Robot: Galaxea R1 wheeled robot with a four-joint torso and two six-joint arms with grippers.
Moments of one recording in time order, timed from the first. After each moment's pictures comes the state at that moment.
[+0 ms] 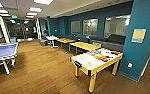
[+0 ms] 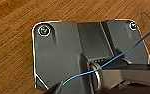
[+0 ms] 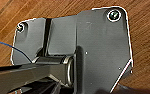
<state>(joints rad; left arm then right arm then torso) 1.53 3.04 -2.80 0.83 -0.09 -0.78 -1.53 3.05 -2.76 0.07 0.00 -0.08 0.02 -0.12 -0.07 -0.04</state>
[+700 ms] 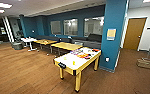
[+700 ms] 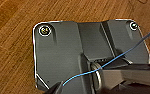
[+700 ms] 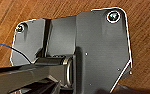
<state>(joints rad) 1.53 3.03 -2.80 0.83 -0.09 -0.78 -1.53 3.05 -2.76 0.07 0.00 -0.08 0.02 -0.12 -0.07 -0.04</state>
